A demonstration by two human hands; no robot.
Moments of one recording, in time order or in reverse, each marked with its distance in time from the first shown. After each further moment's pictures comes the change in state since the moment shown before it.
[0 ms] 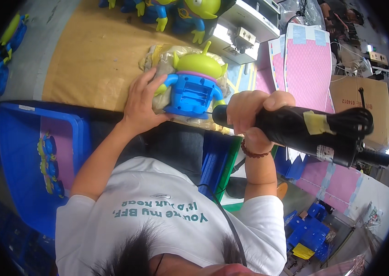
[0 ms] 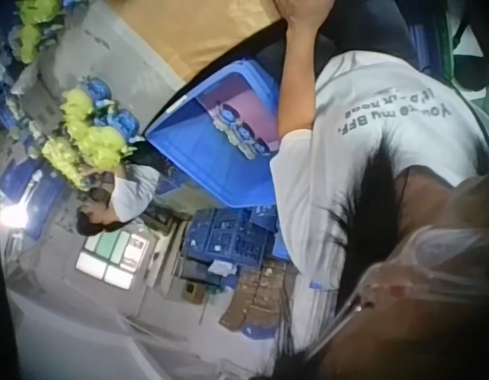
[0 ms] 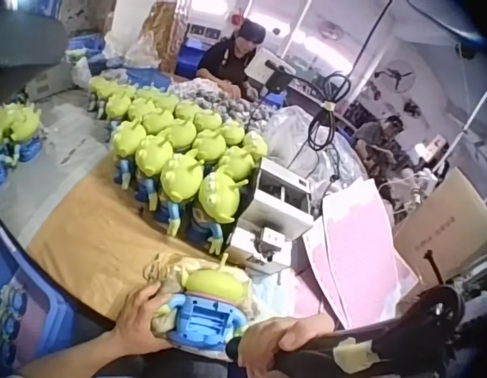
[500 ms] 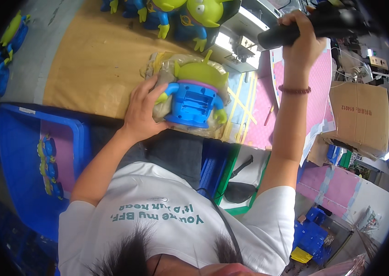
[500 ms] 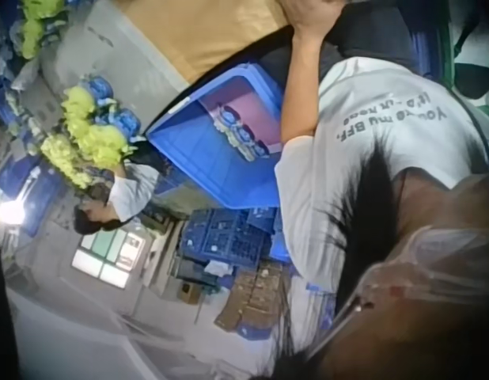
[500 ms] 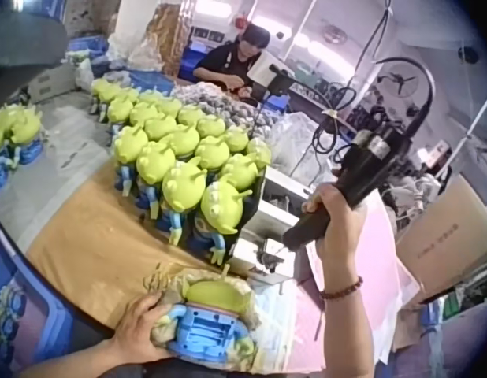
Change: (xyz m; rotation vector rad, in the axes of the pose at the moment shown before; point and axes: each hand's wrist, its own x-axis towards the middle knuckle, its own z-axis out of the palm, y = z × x) left_hand 0.002 -0.001 0.000 -0.116 0.030 -0.018; right_hand 0.100 0.029 -0.088 -0.324 0.696 0.052
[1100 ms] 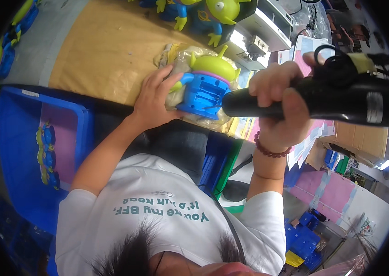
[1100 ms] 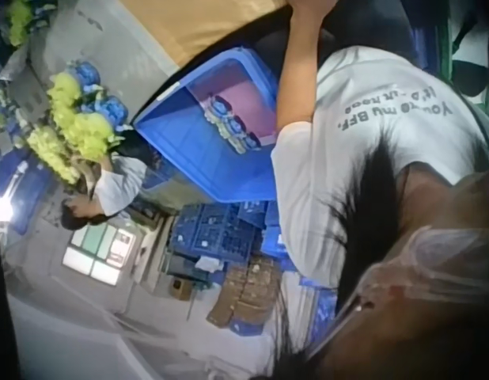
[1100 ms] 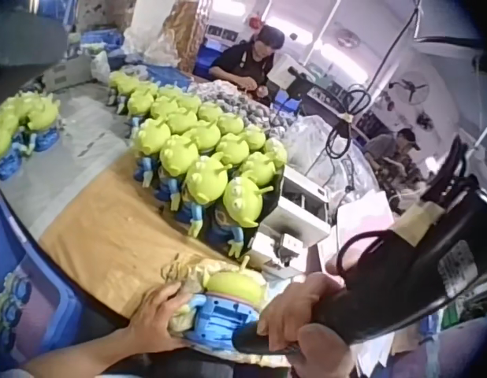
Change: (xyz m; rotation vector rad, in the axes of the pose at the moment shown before) left_hand -0.003 -0.001 -0.002 0.064 0.023 0.028; right_hand -0.111 -0.067 0.047 0.321 -0.400 0.100
